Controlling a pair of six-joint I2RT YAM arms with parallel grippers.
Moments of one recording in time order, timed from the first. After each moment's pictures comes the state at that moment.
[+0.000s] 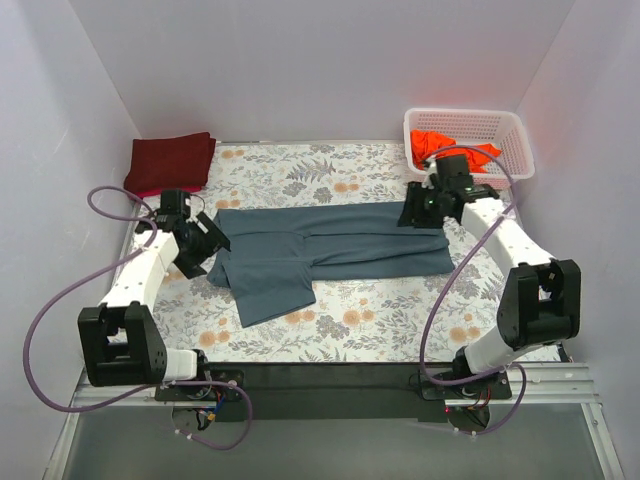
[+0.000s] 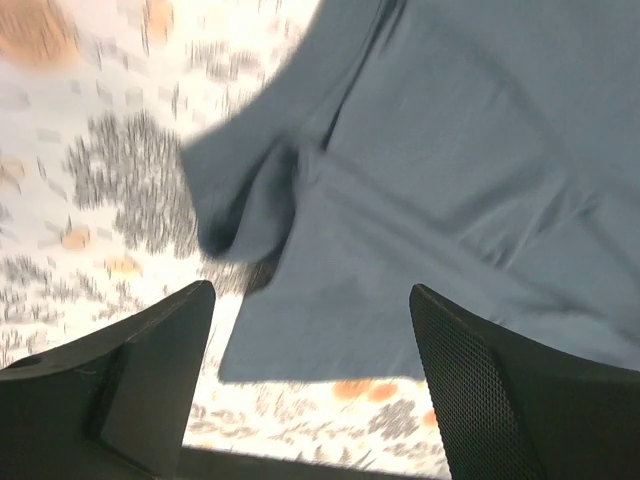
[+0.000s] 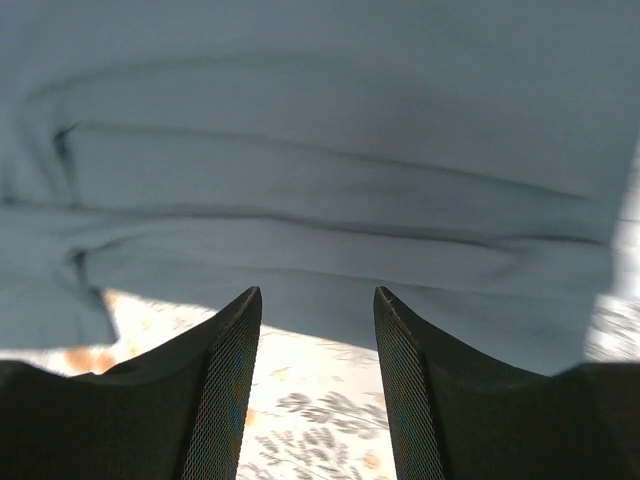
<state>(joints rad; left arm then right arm) 0.04 1.37 1.03 -0.81 0.05 -0.72 0.15 1.55 1.22 -0.62 -0.24 0.24</state>
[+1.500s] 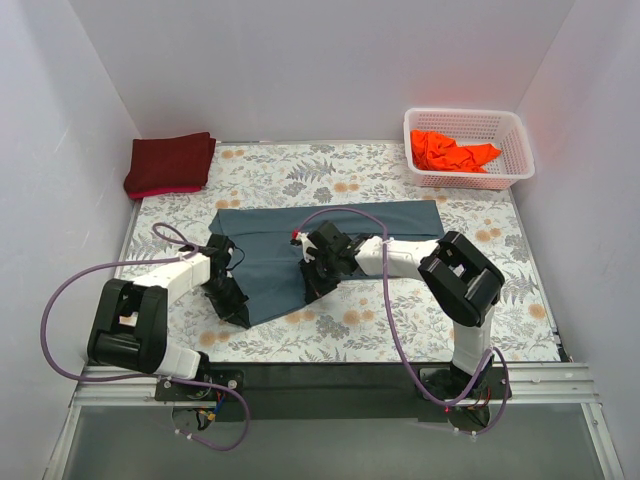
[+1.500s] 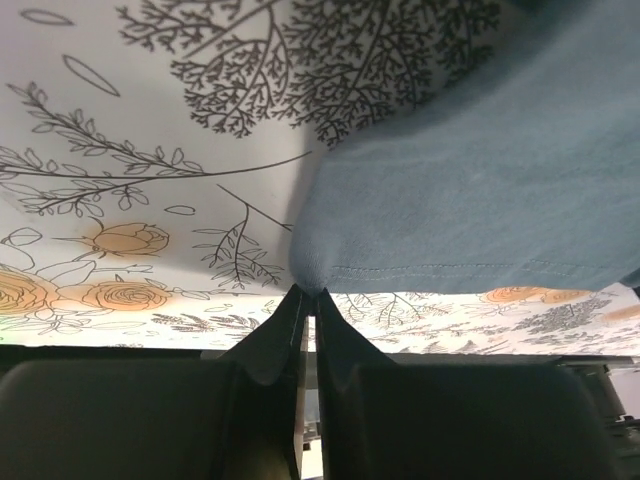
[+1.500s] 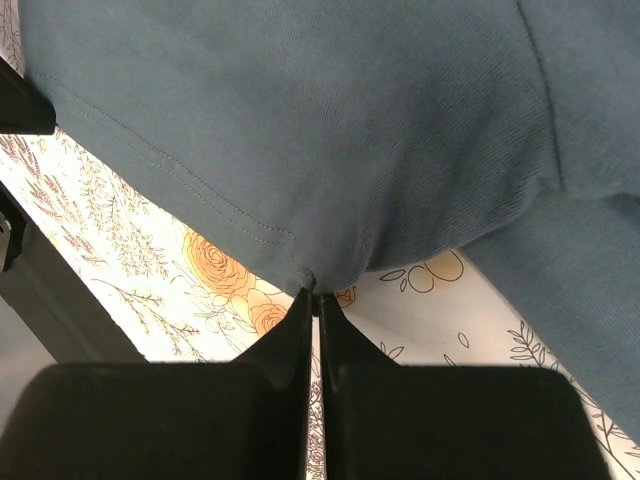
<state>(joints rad) -0.22 1.43 0.67 -0.84 0.22 -0.77 0.90 1.89 1.15 -0.29 -0.40 0.32</state>
